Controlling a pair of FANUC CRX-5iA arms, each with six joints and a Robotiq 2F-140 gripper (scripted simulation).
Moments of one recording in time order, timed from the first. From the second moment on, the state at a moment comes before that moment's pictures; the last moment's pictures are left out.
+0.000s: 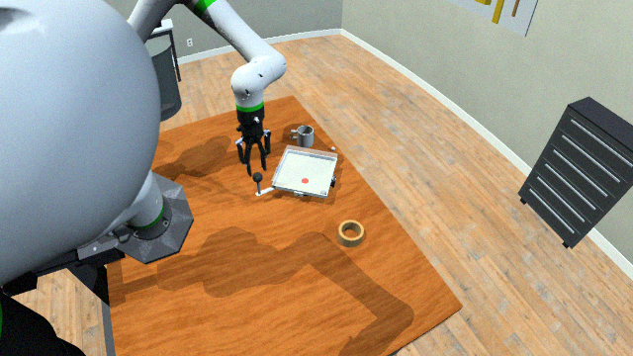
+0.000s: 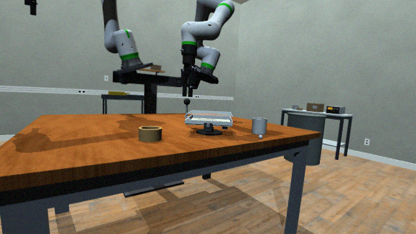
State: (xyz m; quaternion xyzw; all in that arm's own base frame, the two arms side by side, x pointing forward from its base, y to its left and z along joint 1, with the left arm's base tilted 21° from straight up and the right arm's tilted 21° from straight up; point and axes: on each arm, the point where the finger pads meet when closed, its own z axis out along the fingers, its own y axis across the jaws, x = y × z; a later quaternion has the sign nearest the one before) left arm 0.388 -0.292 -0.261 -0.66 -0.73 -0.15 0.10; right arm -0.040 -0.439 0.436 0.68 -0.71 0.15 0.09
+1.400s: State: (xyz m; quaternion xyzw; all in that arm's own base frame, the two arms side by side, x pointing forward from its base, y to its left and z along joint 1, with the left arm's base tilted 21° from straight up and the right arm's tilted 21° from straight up) left arm 0.389 -0.290 -0.267 -0.66 -0.73 -0.15 0.10; right arm -0.040 -0.439 0.436 0.68 -0.71 0.15 0.09
